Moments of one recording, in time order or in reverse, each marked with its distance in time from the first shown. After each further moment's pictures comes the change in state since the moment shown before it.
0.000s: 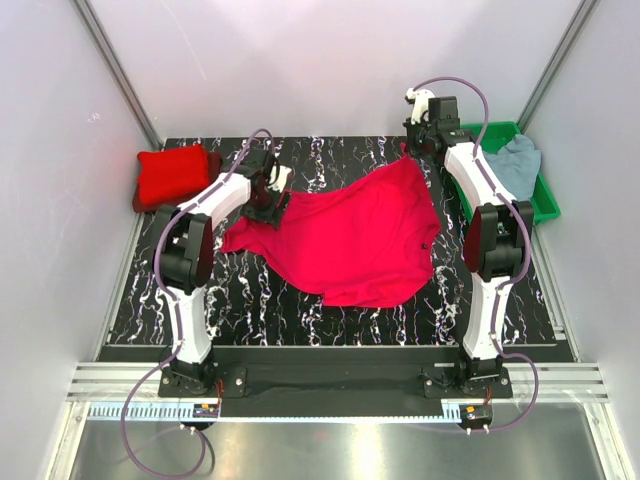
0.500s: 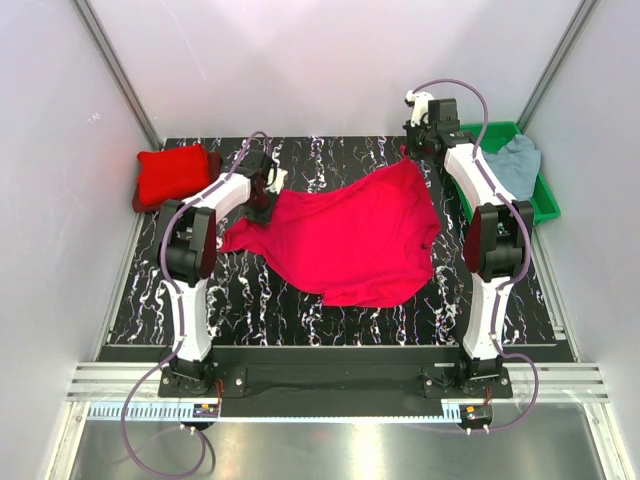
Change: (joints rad) left arm 0.031 0.071 0.023 0.031 0.000 -0.009; right arm 0.000 -0.004 -0.017 0.002 0.001 -0.002
